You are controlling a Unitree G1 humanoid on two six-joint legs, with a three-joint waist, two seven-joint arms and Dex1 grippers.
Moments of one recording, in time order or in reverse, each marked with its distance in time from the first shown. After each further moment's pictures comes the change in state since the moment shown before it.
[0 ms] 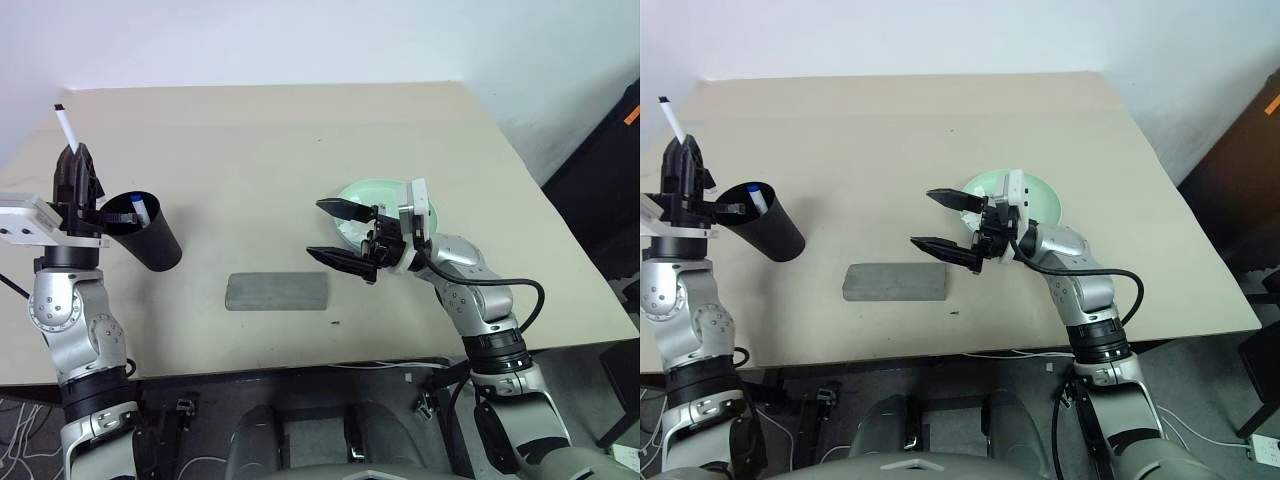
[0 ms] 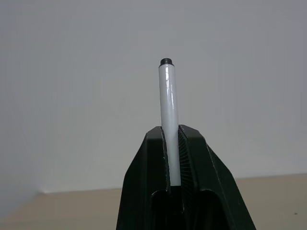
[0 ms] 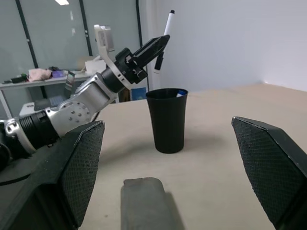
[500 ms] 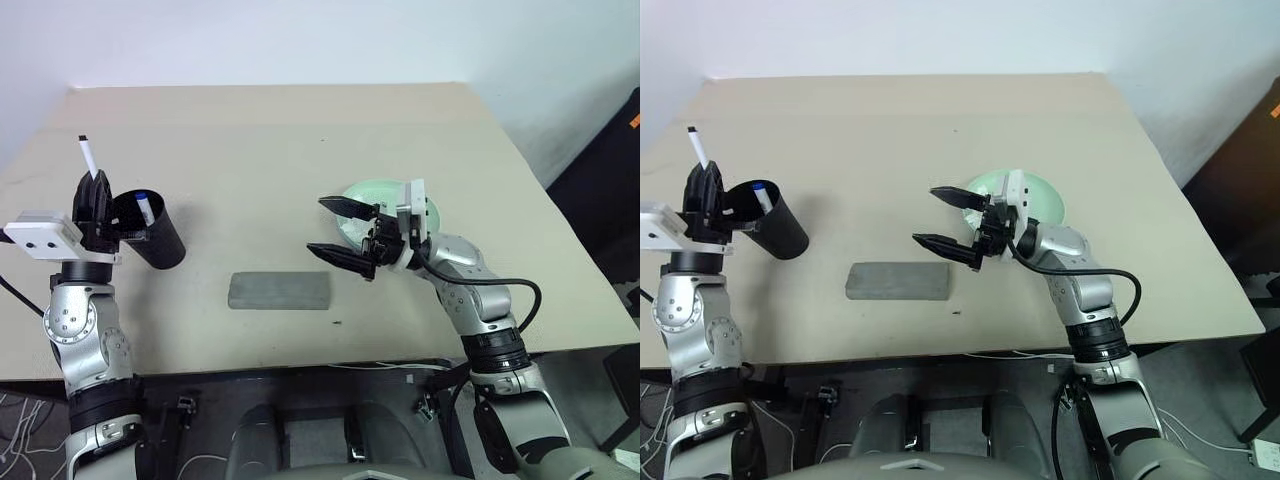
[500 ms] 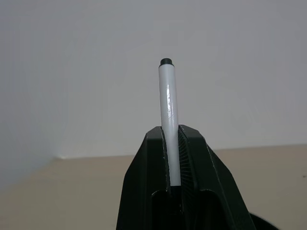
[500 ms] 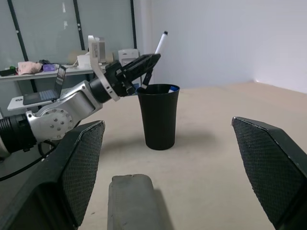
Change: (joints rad) left arm 0.058 -0.007 -0.015 0.051 0.045 -0.007 0.037; right arm -0.013 0.003 0.002 0.020 -0.026 -0.024 -0.031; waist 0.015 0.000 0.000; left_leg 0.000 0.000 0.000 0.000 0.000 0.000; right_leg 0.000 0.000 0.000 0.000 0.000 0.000
